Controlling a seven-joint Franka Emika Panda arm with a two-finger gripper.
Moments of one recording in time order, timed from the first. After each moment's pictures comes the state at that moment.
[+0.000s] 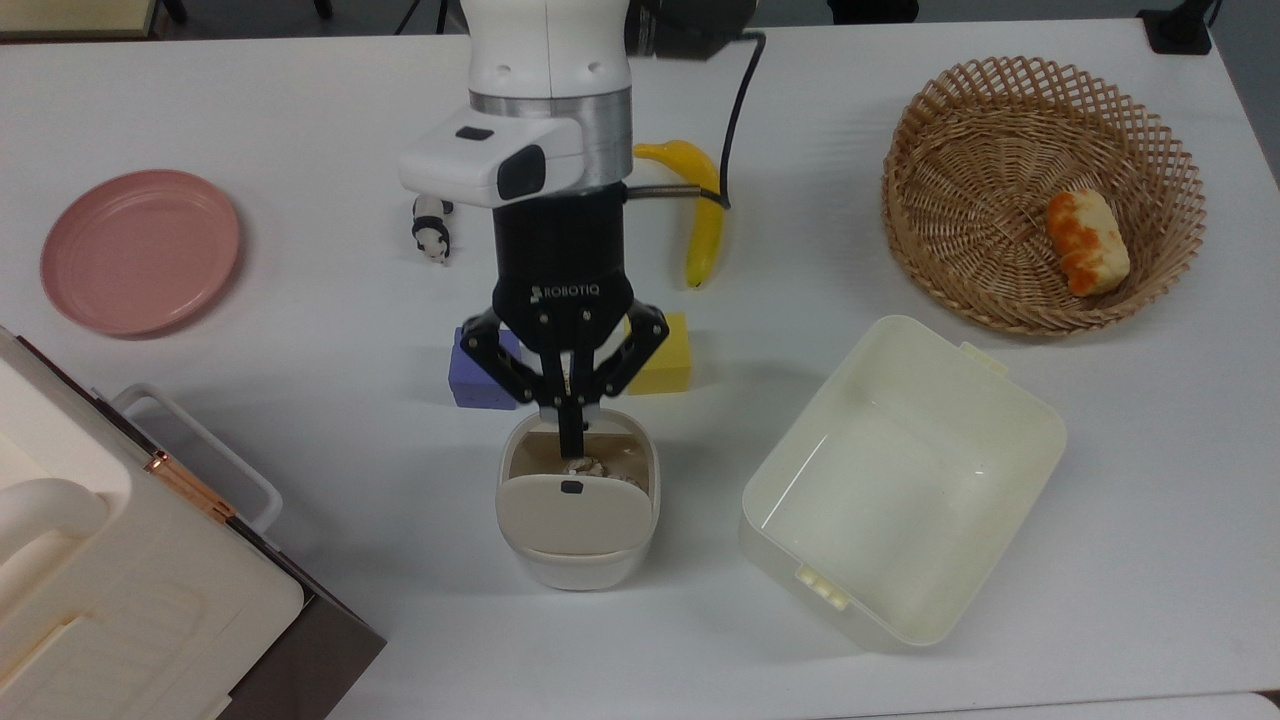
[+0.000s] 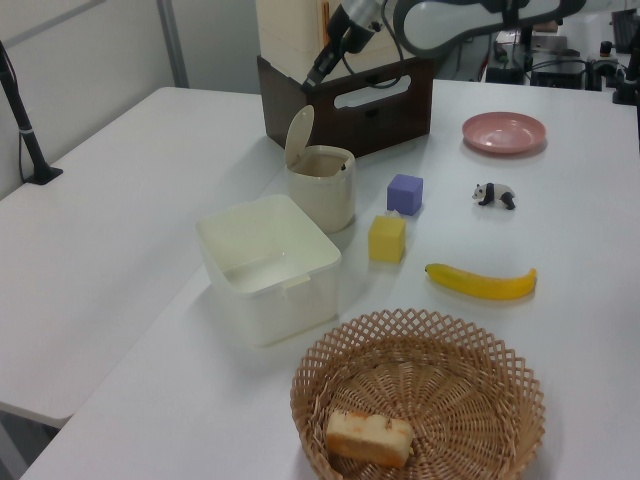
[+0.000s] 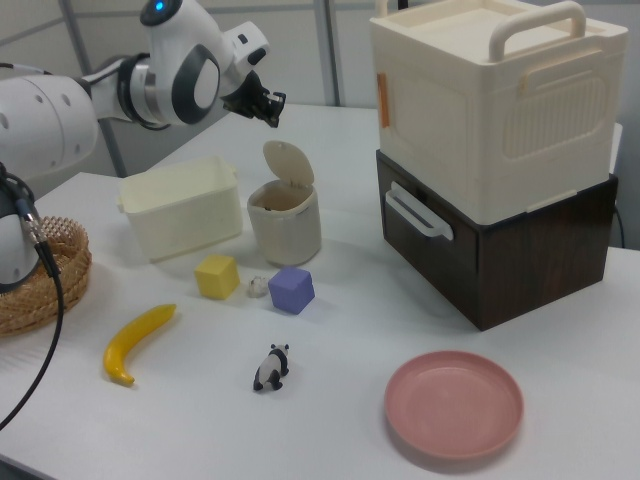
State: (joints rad) arm 0.09 0.52 0.01 -1.26 -0.04 2.50 -0.04
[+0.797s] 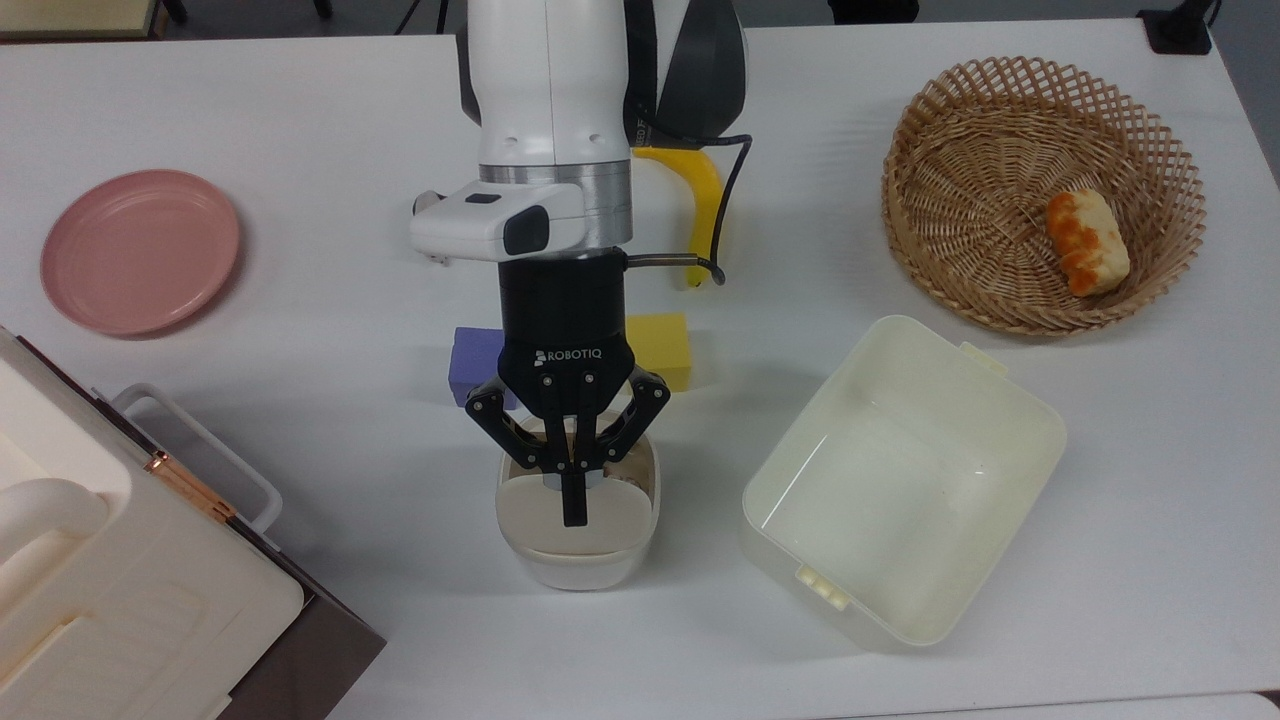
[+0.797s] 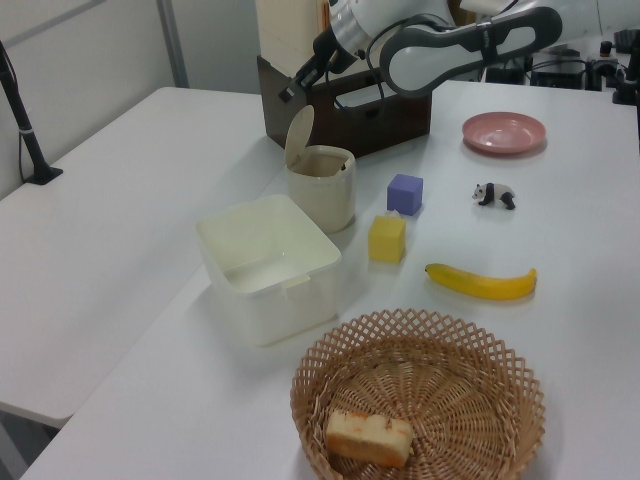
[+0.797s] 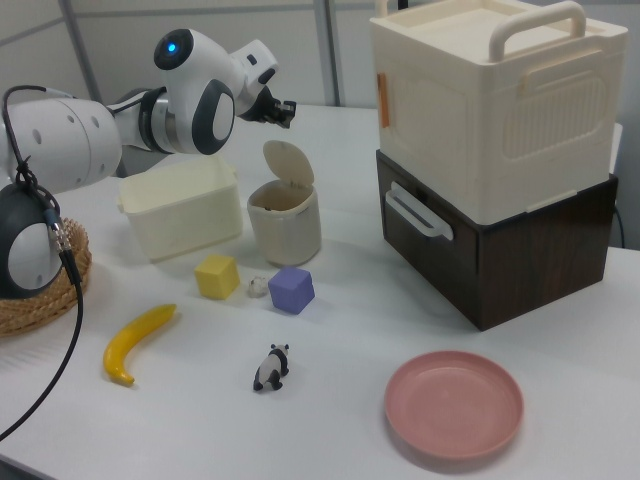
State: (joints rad) arm 0.08 0.61 0.01 -1.26 -0.05 2.74 -0.04
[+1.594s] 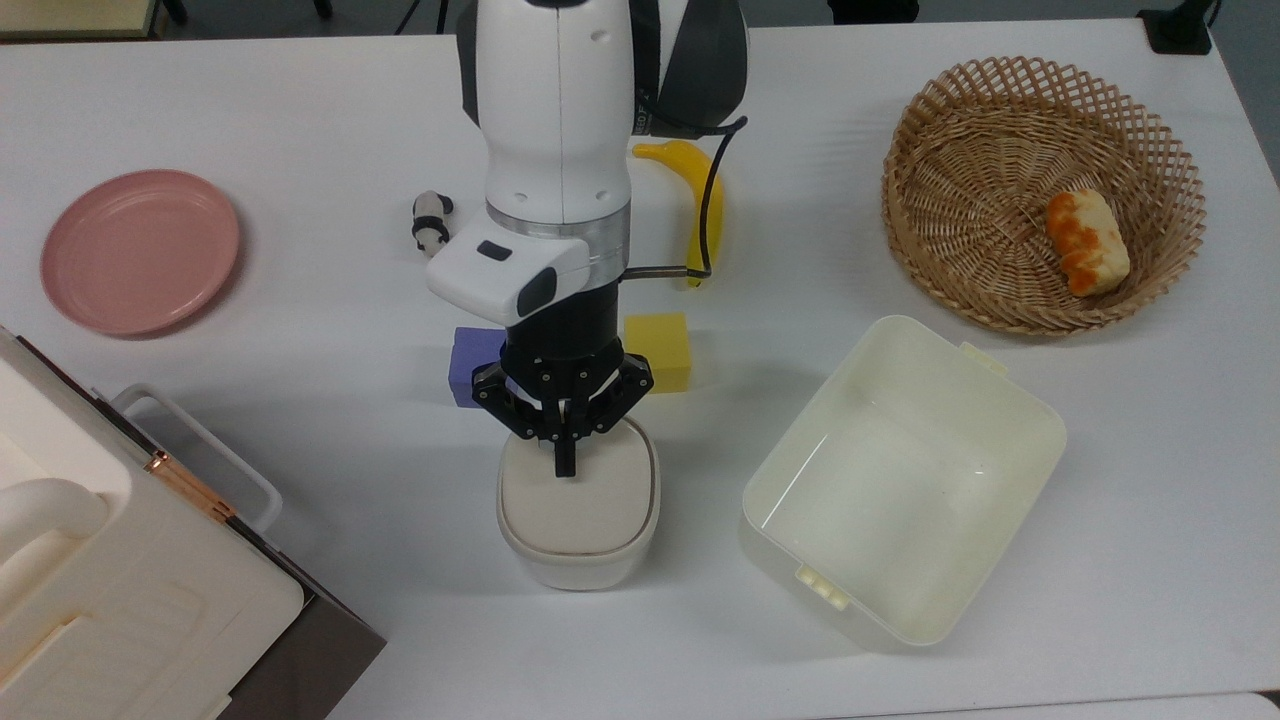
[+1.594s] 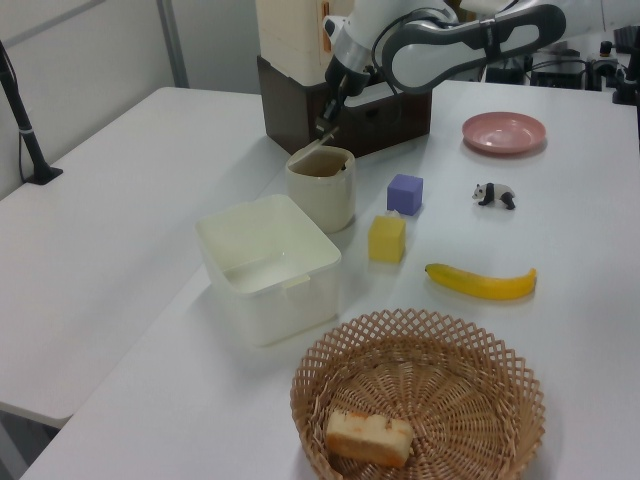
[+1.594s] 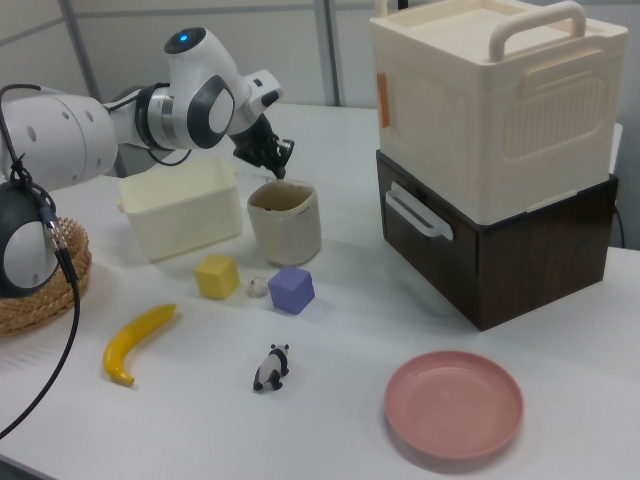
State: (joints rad) arm 0.09 0.59 0.01 -1.26 -0.10 2.35 -0.04
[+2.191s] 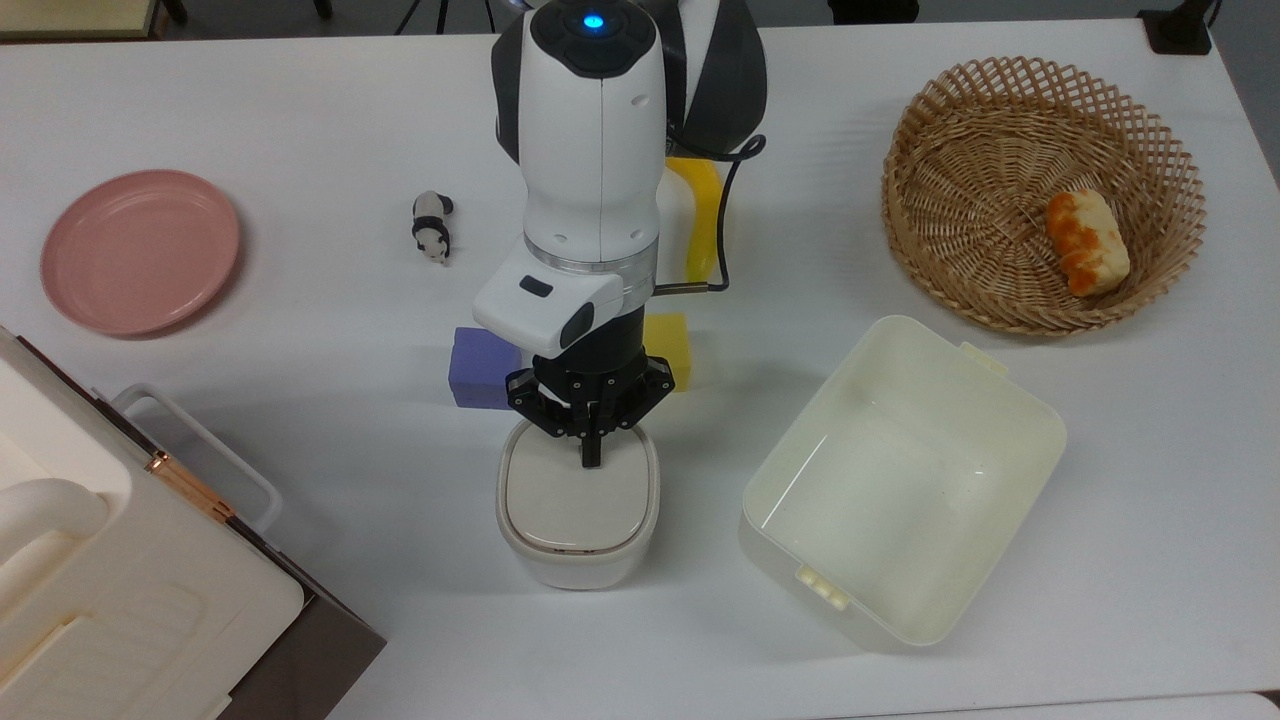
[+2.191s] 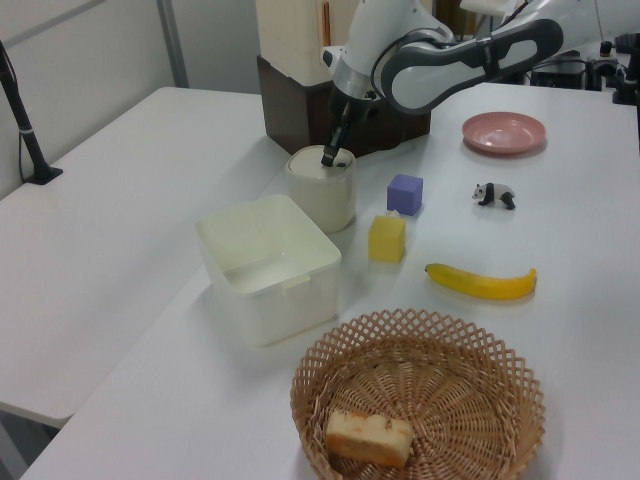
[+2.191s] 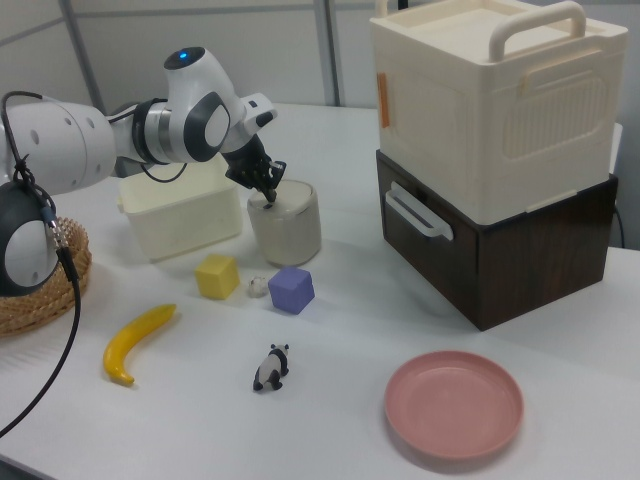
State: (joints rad) arm 0.11 0.60 0.01 -1.31 -0.10 2.31 -0.04
